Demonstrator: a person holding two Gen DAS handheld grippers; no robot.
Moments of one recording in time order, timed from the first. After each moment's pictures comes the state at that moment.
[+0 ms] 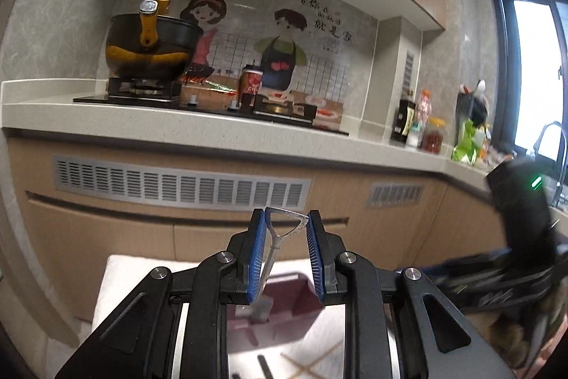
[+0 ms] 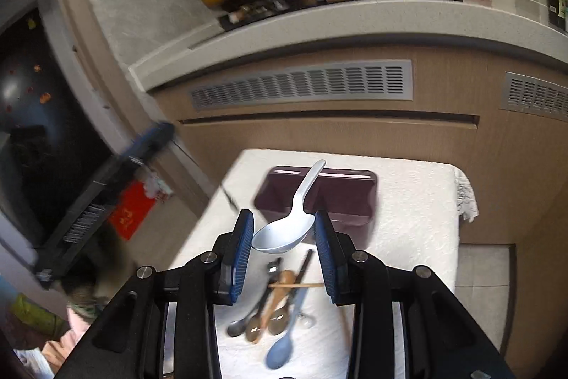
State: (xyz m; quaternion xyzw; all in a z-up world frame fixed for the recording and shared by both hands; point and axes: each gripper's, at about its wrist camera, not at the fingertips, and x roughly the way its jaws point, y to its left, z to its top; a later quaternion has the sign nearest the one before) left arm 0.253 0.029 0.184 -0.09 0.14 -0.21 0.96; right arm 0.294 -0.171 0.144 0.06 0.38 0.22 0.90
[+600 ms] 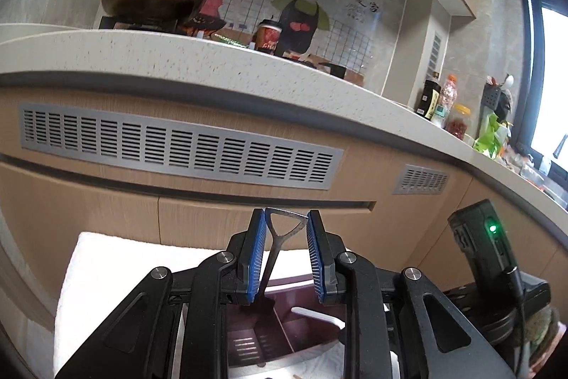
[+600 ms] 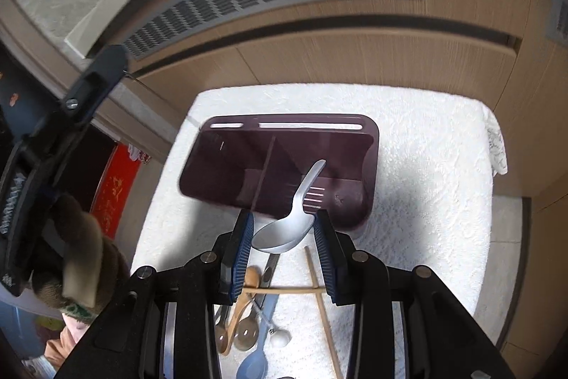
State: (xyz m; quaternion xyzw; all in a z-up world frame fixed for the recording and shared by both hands) left arm 0.364 0.013 0.115 -0.11 0.20 -0.20 0.95; right arm 0.407 -0.164 0.042 0.09 0.52 0.21 0.82
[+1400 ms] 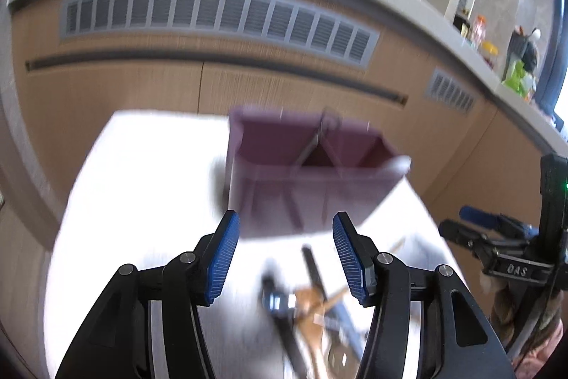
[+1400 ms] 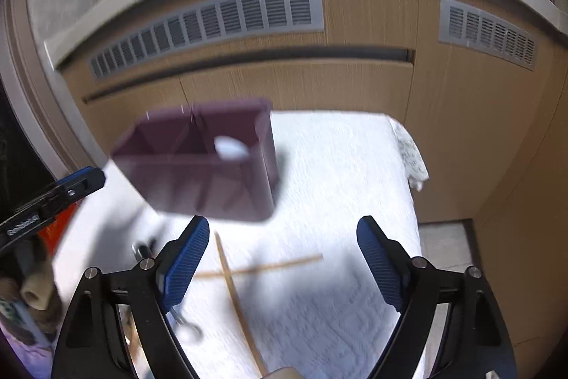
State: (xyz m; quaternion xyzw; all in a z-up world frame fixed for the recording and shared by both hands) left arm 0.283 0.034 0.005 -0.09 0.35 -0.16 0.92; right arm 0.309 -0.202 -0.001 0.03 0.37 0.07 0.92
